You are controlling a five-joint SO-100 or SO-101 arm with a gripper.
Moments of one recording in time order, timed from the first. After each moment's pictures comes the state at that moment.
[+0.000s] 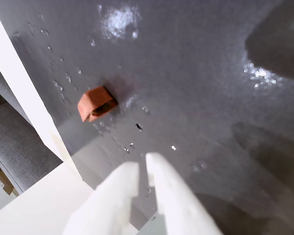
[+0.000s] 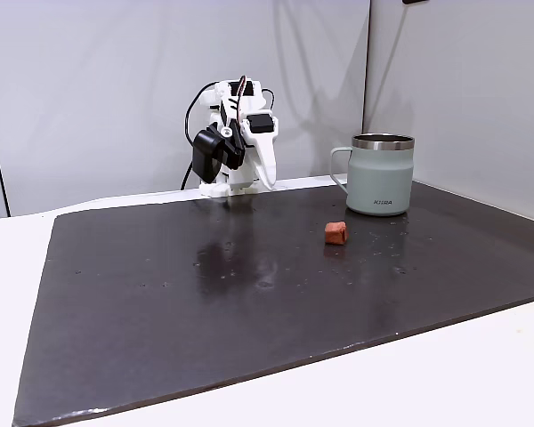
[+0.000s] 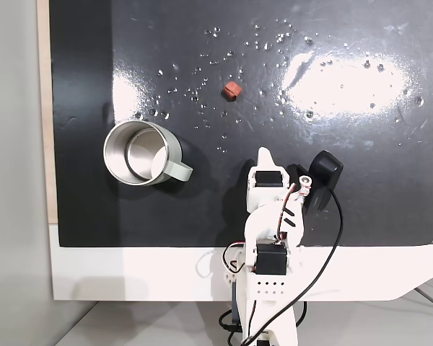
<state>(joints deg) 3.3 181.2 172.4 45.4 -0.1</state>
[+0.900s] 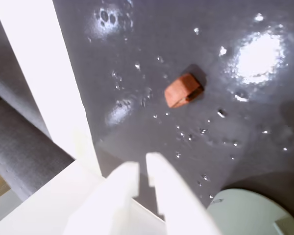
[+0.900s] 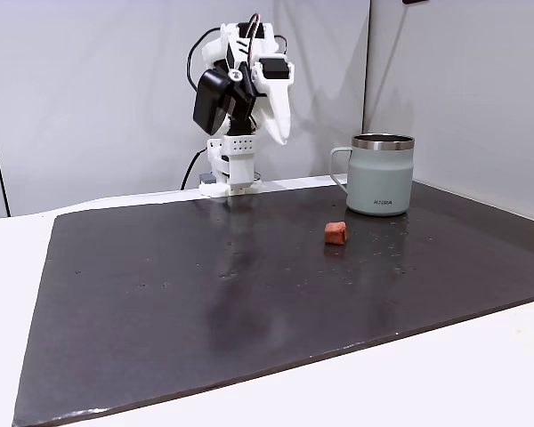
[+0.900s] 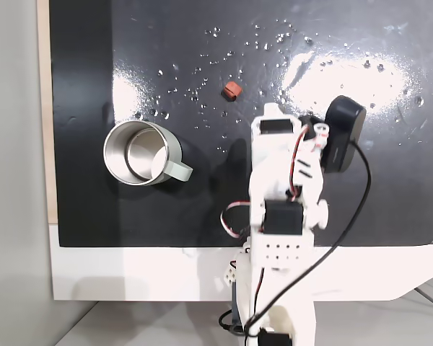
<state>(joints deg) 2.0 132.1 121.6 51.4 -4.4</state>
